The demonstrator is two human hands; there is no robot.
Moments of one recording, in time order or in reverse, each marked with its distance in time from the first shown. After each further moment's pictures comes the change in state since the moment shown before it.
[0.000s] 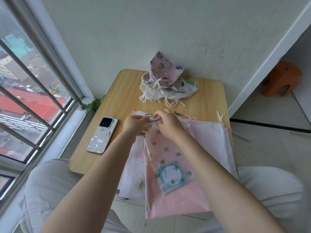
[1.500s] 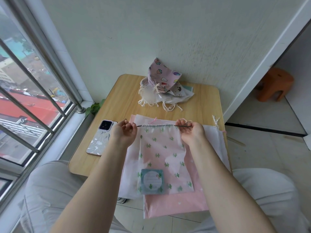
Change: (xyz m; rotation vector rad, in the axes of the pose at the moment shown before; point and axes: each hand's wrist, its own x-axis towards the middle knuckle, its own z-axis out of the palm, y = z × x) left_hand 0.012 -0.024 -0.023 -1.350 -0.035 -0.383; right_hand -0.013 0.049 -0.030 1.864 0.520 0.842
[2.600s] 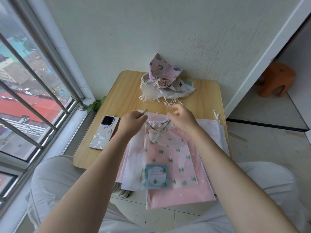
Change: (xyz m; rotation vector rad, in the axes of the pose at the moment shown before) left_hand -0.013 -0.006 0.007 1.824 -0.092 0.798; right_hand -0.031 0.004 0.015 -1.583 -0.327 -0.602
